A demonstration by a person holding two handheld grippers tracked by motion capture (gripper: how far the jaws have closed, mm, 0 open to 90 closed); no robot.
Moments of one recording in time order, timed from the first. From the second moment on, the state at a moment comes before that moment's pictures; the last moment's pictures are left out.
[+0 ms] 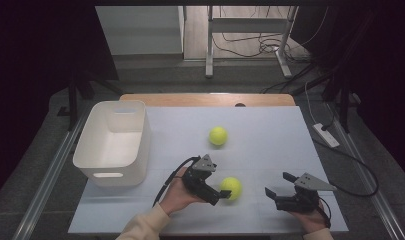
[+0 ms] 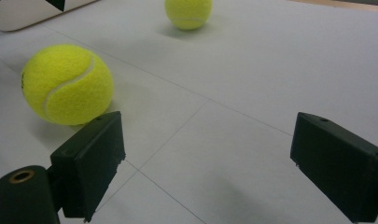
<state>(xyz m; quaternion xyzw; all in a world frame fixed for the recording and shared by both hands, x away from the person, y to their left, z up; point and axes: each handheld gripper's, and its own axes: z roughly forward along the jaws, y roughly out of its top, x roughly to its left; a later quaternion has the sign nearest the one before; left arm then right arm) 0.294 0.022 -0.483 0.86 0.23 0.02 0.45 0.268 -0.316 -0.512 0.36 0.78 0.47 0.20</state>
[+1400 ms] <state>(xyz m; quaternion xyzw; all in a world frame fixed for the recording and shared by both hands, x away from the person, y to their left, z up) 0.307 -0.024 -0.518 0.89 0.22 -0.01 0.40 0.269 -0.317 -0.513 0.36 0.78 0.47 0.20</state>
